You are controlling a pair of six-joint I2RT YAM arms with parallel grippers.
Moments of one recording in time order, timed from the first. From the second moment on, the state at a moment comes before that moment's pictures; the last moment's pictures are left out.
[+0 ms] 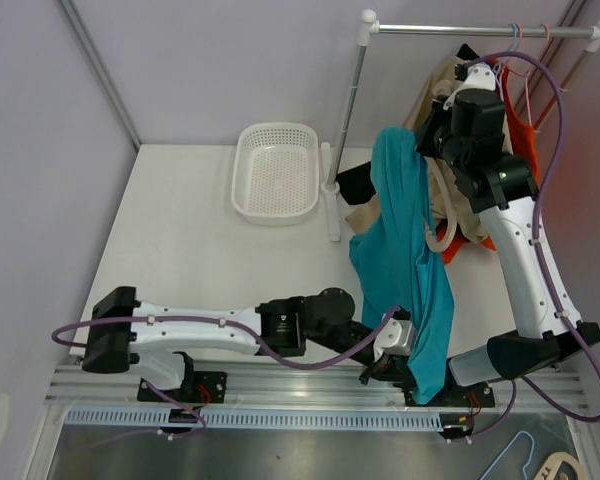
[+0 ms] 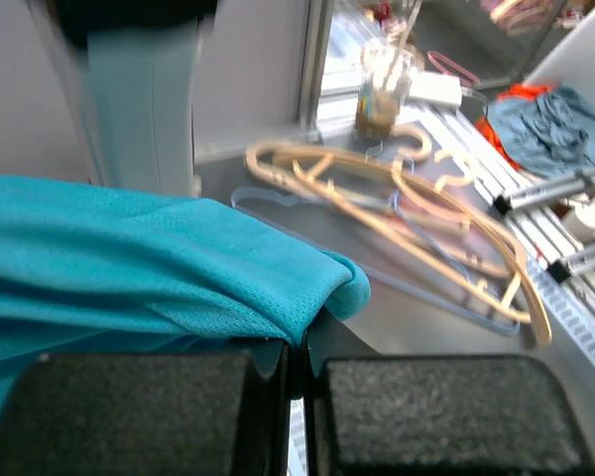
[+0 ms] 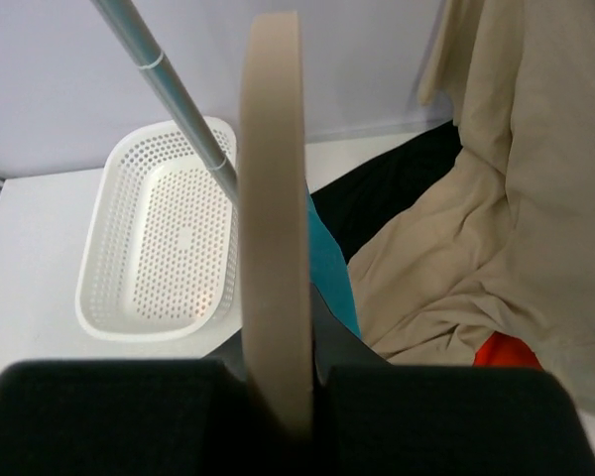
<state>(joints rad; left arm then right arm) -1.51 1.46 1.19 0.22 0.47 -0.07 0.32 1.45 1.86 -0.71 0.23 0.32</state>
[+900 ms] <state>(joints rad) -0.62 1.49 1.65 -0.21 0.15 -0.36 0.41 0.98 1.65 -1.10 0.21 0.44</state>
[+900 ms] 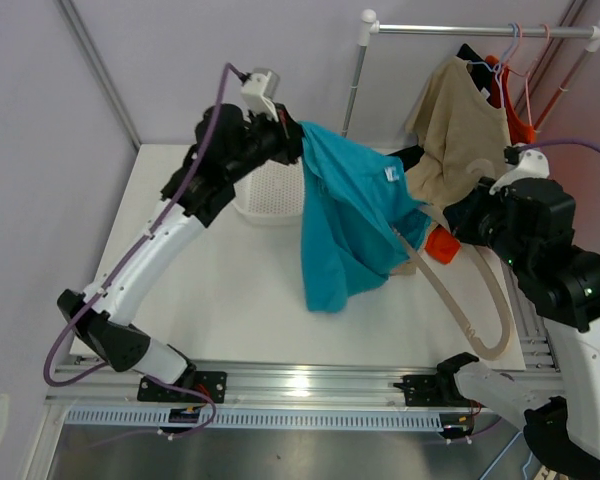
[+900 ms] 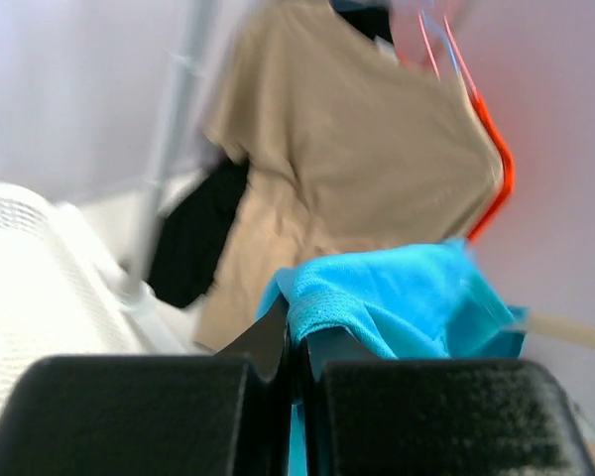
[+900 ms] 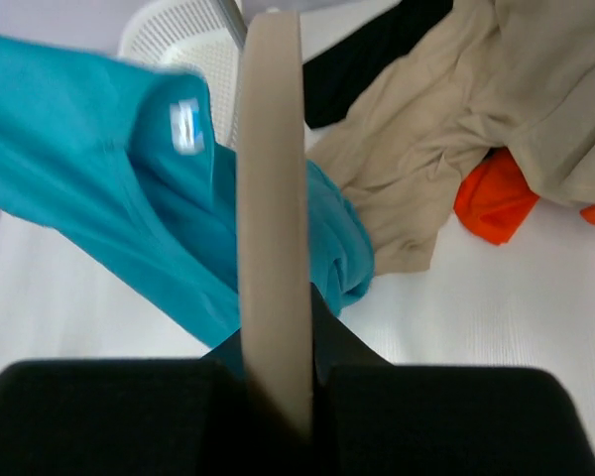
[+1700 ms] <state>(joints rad) -0.33 1.83 2.37 -0.11 0.35 -0.32 0.39 1.18 1.73 -0.85 0.11 0.43</state>
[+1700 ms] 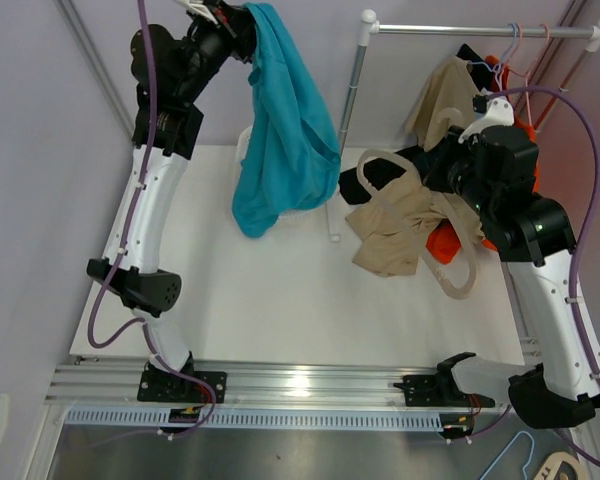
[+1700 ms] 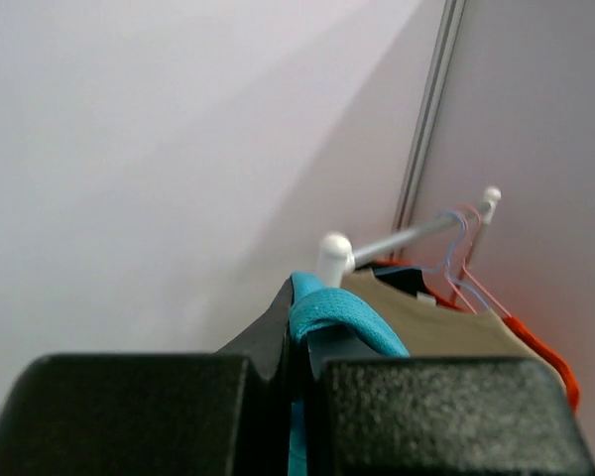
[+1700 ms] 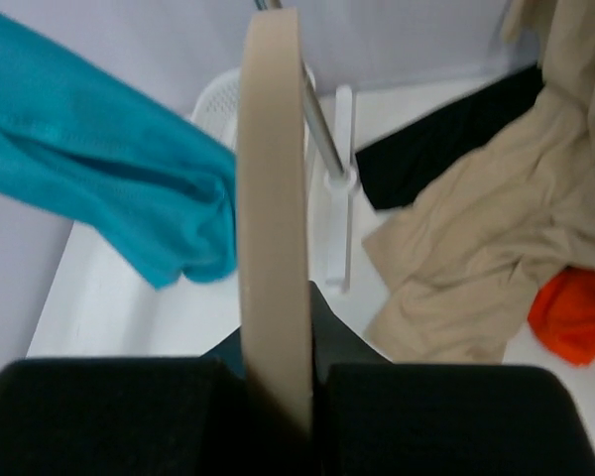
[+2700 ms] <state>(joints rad) -0.23 2.31 2.39 -0.20 0.19 -0.45 0.22 1.87 2.25 -0.17 0.10 0.18</state>
